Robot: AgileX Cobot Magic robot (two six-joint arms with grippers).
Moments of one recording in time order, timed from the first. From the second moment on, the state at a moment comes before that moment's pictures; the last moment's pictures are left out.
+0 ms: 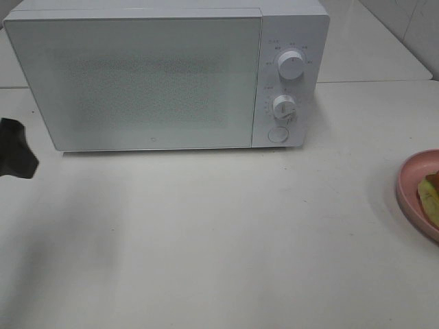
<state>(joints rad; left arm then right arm) -0.31 1.26 -0.81 0.00 0.74 -0.03 -0.02 0.00 -0.51 0.01 1.04 0.03</state>
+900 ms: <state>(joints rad) -0.17 0.66 -0.64 0.00 1.12 -0.01 -0.02 0.00 -0.51 0.01 1.04 0.03</state>
